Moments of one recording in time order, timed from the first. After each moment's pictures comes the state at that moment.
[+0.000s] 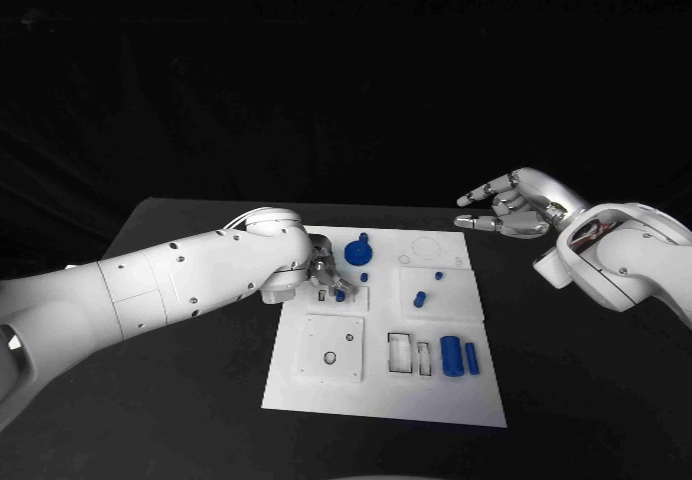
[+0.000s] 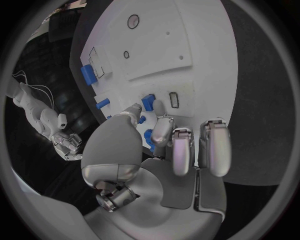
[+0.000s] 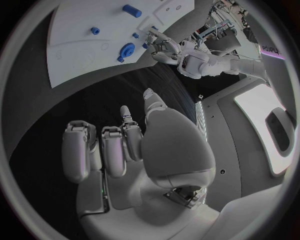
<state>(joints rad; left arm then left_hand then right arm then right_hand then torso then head) 1.27 -0.54 -0.04 1.31 -1.14 0.21 -0.66 1.01 -0.14 0.19 0.29 0.15 0.98 0.00 0.64 0.77 1.38 -0.06 1.23 1.16 1.46 -0.11 1.57 1.31 0.05 1.47 0.00 1.48 1.31 1.24 -1.02 0.04 1.58 -1.04 -0.36 0.06 1.32 -0.10 0.01 0.22 0.24 0.99 0.14 0.07 0.07 1.46 0.05 1.36 1.31 1.47 -0.02 1.51 1.31 0.05 1.46 0.08 1.42 1.25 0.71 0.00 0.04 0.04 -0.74</state>
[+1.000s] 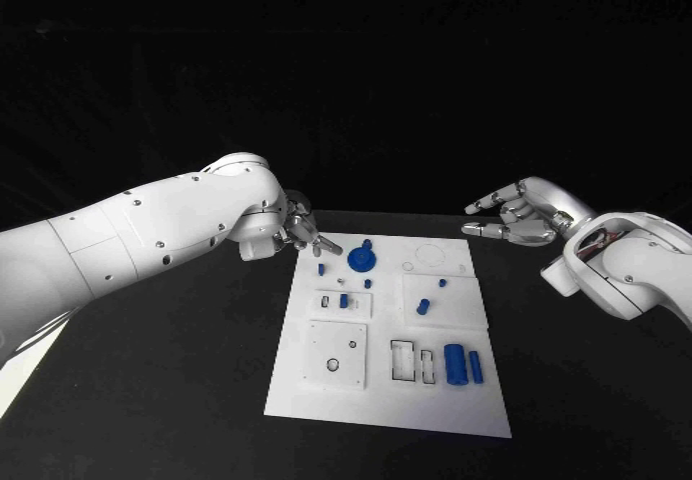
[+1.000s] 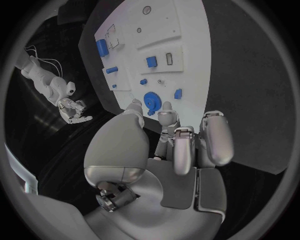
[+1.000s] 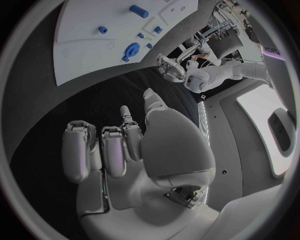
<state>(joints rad) 1.39 -0.58 0.02 1.23 -1.00 0.29 -0.66 1.12 -0.08 -0.03 0.29 0.13 0.86 0.08 0.49 0.63 1.25 0.00 1.05 0.93 1.47 -0.07 1.57 1.31 0.07 1.46 0.04 1.31 1.23 1.24 -1.02 0.04 1.55 -1.03 -0.36 0.05 1.32 -0.10 0.00 0.22 0.24 0.99 0.14 0.07 0.07 1.46 0.05 1.36 1.31 1.47 -0.02 1.51 1.31 0.05 1.46 0.08 1.42 1.25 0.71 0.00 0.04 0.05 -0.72</state>
